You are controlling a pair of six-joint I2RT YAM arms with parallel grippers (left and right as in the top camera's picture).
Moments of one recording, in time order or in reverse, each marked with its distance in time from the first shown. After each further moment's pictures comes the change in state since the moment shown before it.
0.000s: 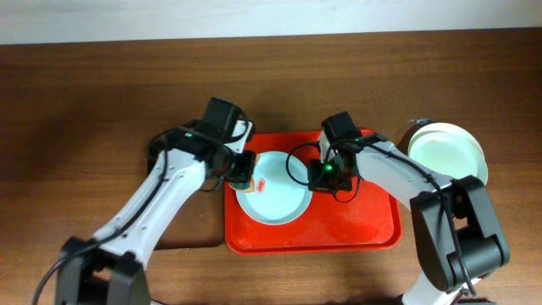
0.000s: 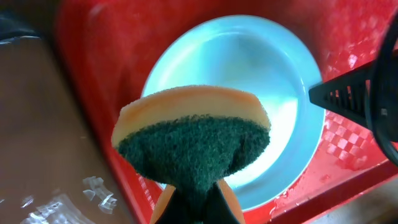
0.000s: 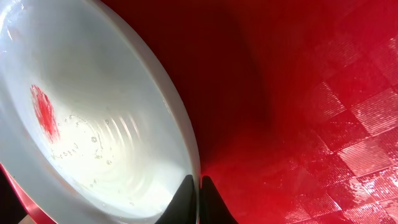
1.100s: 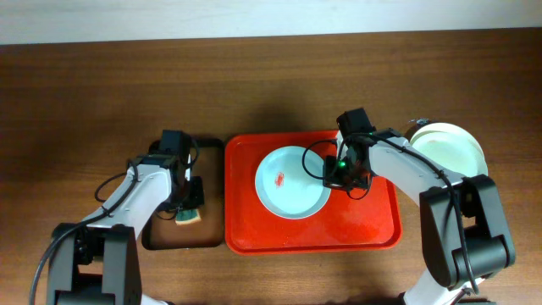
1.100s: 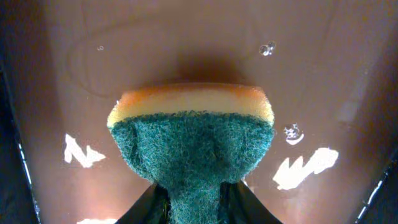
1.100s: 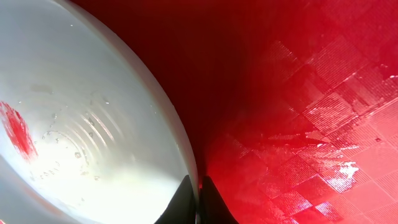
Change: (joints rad) left arm 0.288 0.026 -0.309 0.084 -0.251 -0.072; right arm -0.084 0.000 0.009 -0.064 0.101 -0.004
